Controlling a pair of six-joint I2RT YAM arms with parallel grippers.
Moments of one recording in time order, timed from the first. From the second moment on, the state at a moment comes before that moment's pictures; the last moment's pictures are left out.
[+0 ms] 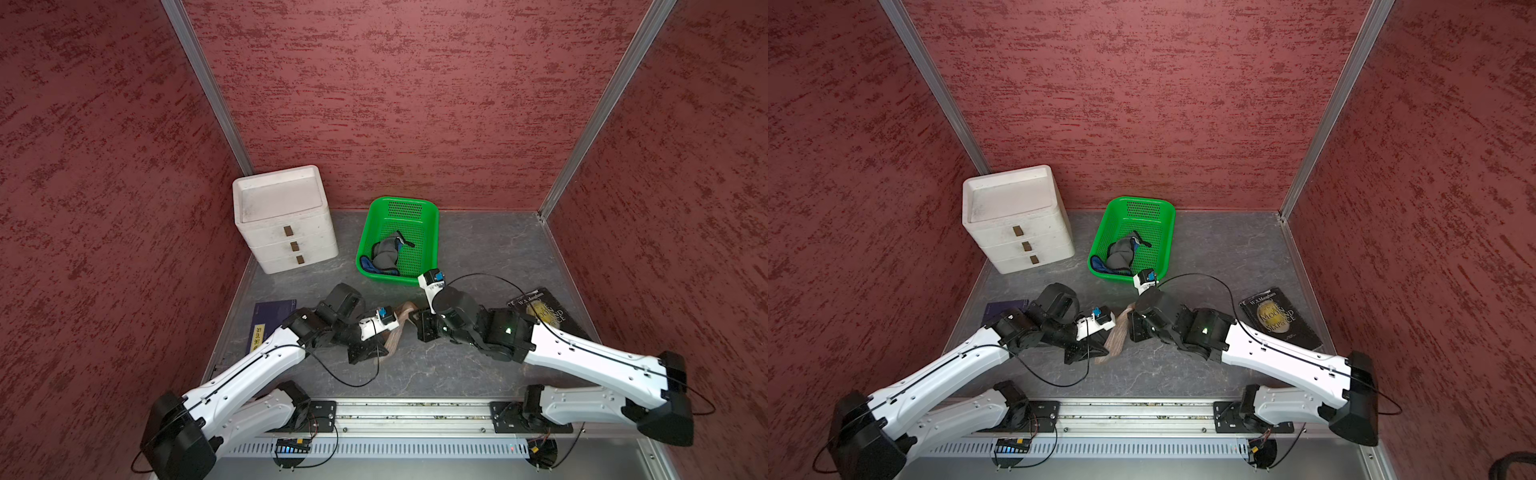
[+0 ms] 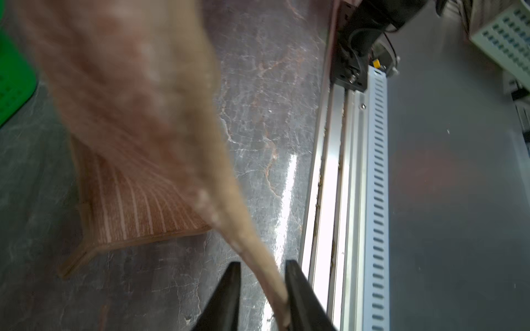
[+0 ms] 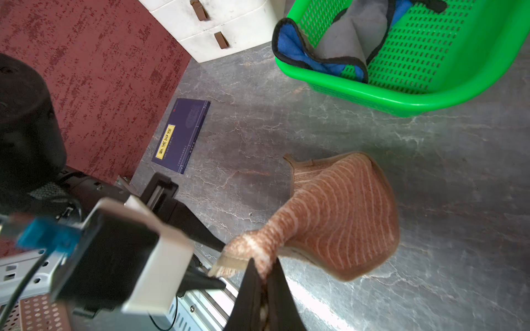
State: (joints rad) left arm -0.66 1.00 0.71 -0.71 0.57 0.41; right arm 1.11 1.18 1.04 -0.56 0.16 0.76
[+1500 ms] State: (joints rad) left arm -0.72 1.47 0.73 -0.50 0.11 0.66; right arm 0.83 1.68 0.91 -0.43 -0.07 0.69
